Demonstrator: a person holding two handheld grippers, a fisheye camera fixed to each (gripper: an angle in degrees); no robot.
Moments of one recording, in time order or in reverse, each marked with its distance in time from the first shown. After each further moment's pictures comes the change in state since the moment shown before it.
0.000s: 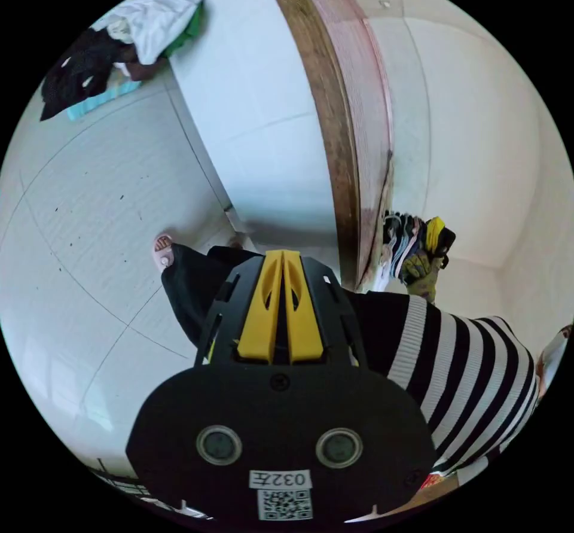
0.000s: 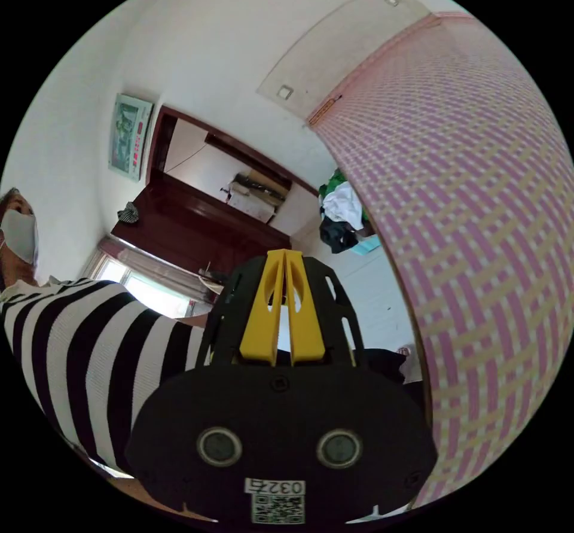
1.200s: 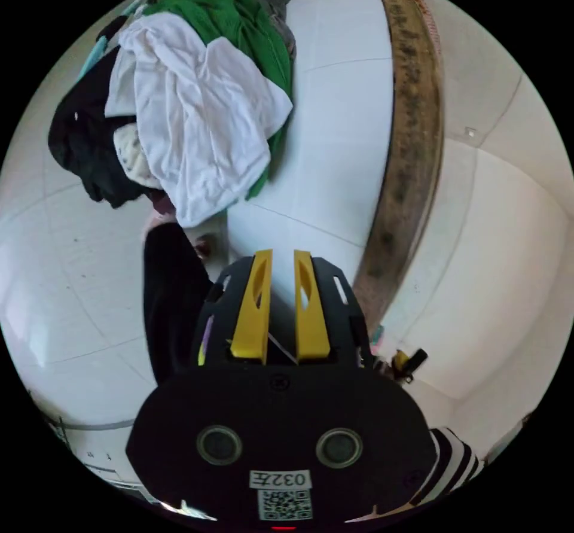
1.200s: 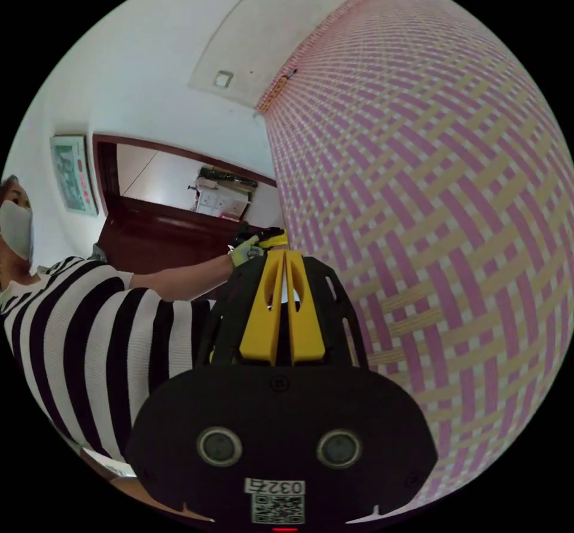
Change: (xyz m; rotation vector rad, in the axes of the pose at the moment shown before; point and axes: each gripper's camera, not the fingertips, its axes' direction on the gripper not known) left arm -0.130 -0.597 -0.302 0.247 -0.024 -0.415; right arm -0.127 -0.388 0.041 -0.167 0.046 0.165
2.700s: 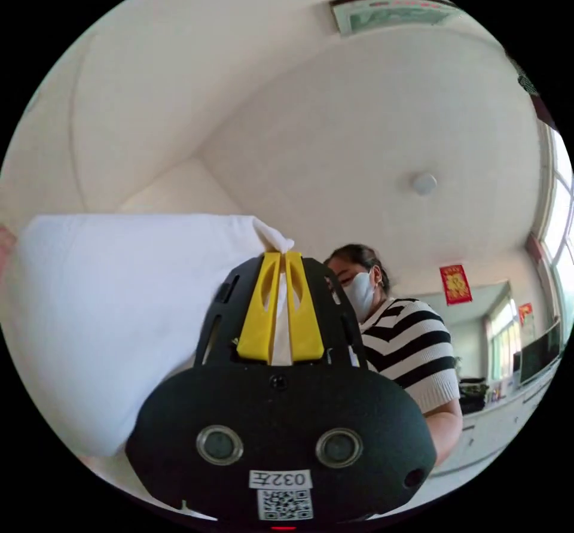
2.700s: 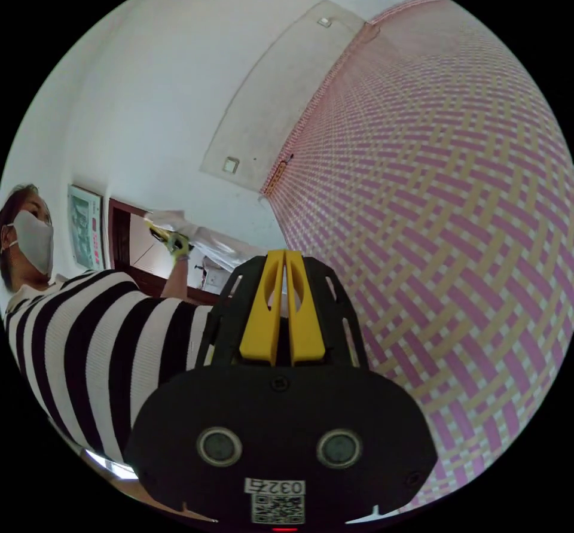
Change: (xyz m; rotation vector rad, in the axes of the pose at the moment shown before) left arm -0.004 -0.004 -0.677 0.315 1.380 1.357; right arm -0.144 0.140 0.018 0.436 -0.016 0.086
